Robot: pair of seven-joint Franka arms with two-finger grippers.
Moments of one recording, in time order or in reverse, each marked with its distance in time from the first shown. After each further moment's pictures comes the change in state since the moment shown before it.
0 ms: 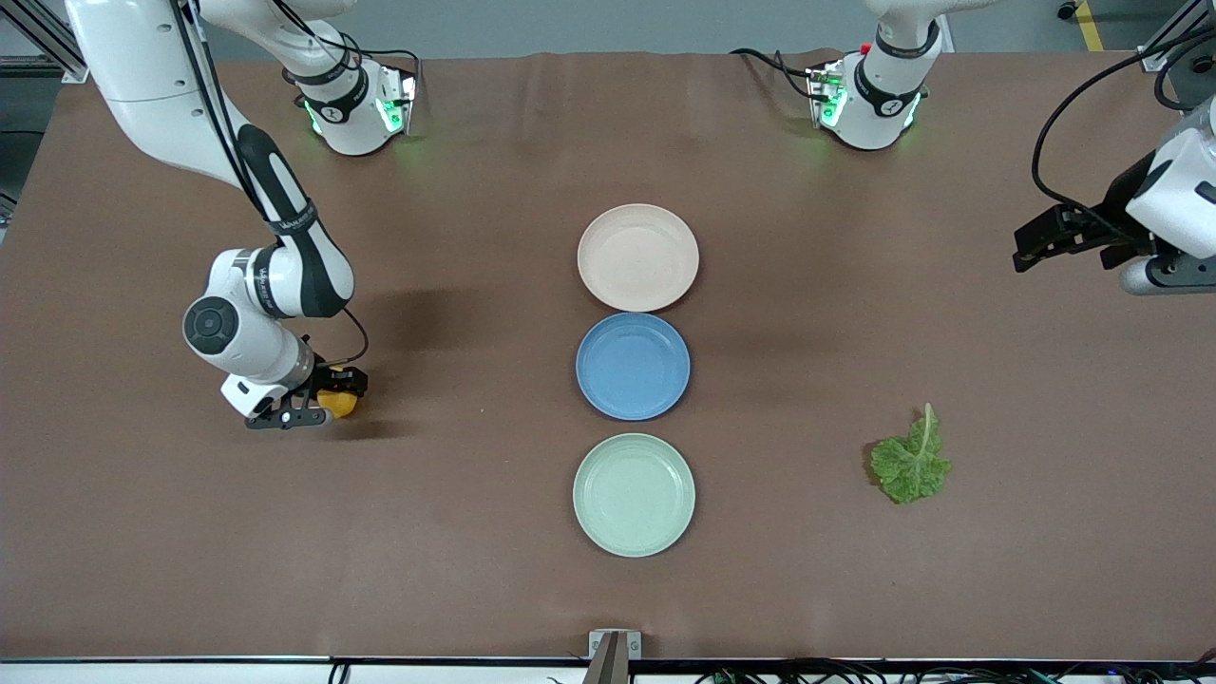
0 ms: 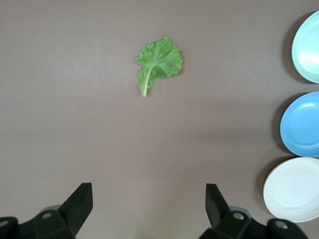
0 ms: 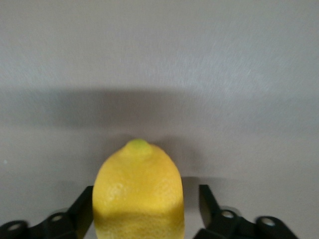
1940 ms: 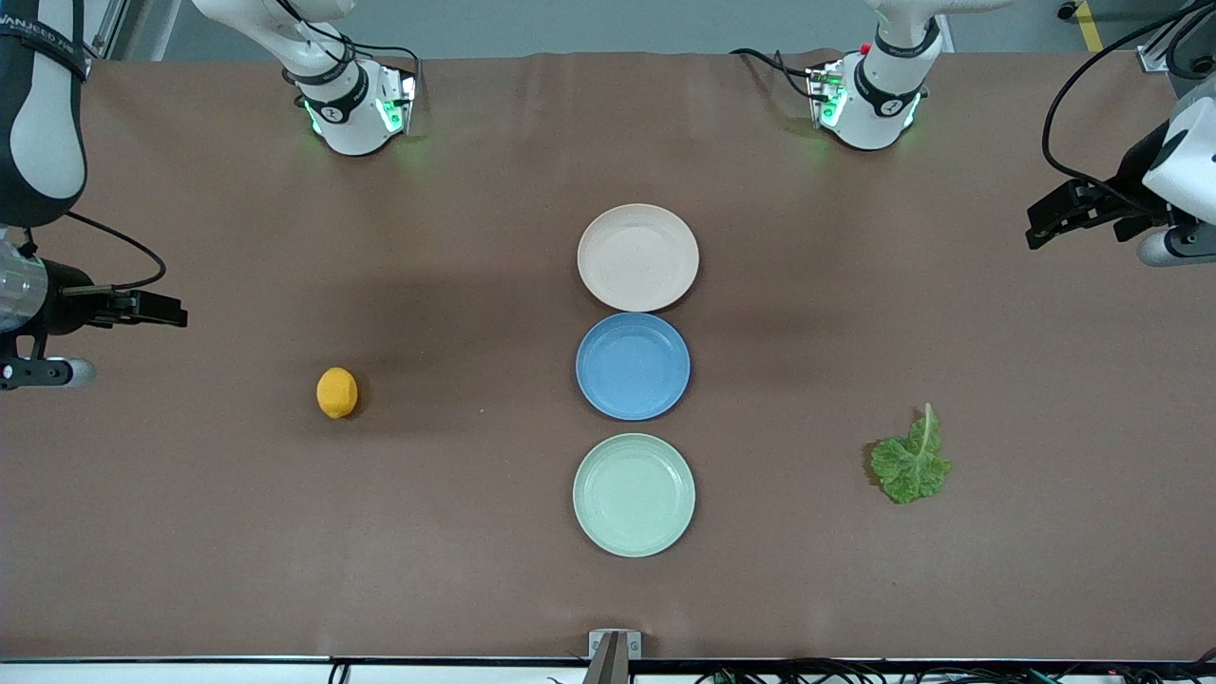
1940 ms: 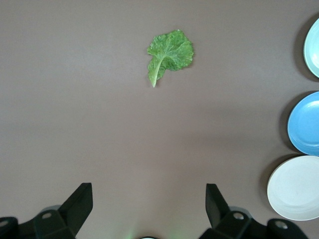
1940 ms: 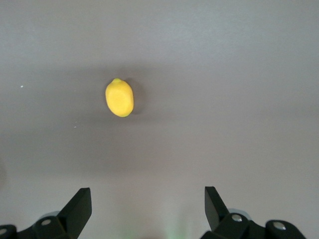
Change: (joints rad) left arm -0.129 -0.053 0.151 -0.037 0.001 -0.016 -0.019; right arm -0.108 -0.256 -0.042 0.572 -0.045 -1.023 -0.040
